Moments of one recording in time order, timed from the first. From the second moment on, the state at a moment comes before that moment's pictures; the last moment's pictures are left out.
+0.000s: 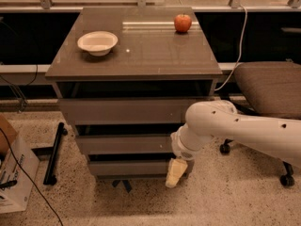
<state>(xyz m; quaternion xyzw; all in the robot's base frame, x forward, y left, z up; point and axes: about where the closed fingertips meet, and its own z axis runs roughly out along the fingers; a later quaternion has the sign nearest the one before) 0.497 -0.089 0.602 -0.63 0.76 0.09 0.14</state>
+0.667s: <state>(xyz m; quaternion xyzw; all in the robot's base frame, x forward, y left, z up) 0.517 -0.075 0.521 -0.60 0.78 0.08 0.16</state>
